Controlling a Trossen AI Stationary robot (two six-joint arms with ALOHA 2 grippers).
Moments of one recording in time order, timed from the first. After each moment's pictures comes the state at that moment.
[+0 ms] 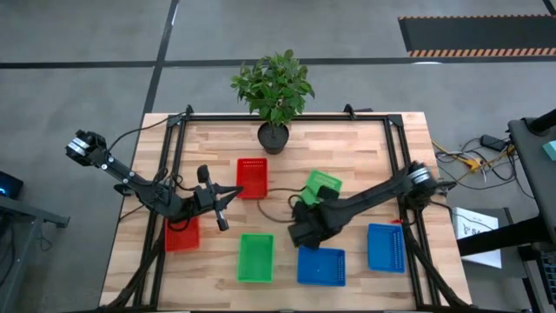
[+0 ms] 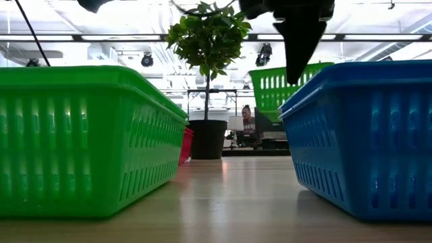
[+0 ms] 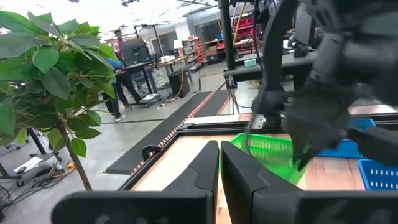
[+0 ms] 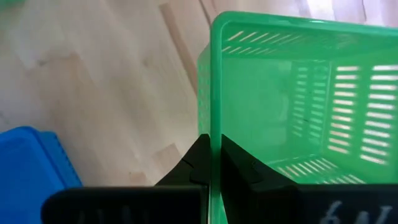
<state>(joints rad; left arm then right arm) -0.55 1.02 0.56 0.53 -0.94 0.21 0.37 2.01 1.78 -1.37 0.32 0.74</state>
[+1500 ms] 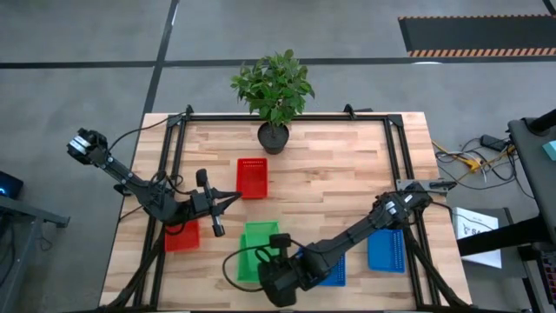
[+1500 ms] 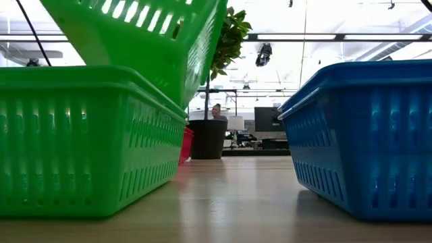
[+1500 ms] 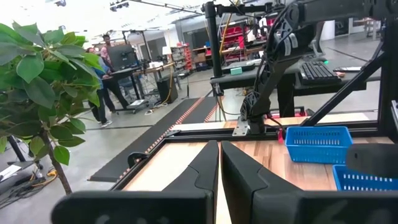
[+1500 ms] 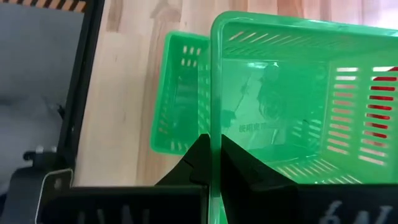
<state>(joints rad) -0.61 1.01 0.56 0.55 -0.94 0.21 0.53 2.37 2.35 -1.07 0.29 0.34</state>
